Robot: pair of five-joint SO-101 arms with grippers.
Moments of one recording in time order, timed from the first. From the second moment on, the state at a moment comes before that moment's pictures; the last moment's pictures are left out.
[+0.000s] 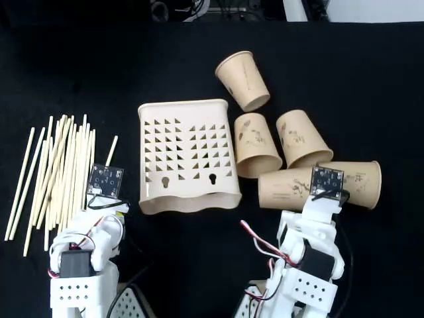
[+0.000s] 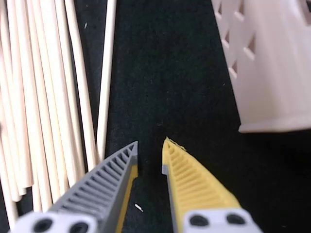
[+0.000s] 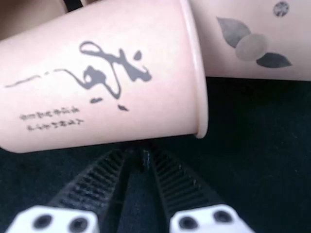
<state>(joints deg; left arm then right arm) -8.7 -104.2 96.4 73.0 -14.1 22.2 -99.9 97.0 70.0 8.9</state>
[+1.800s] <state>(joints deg) 5.3 -104.5 79.3 77.5 -21.8 22.2 -99.9 97.0 70.0 8.9</state>
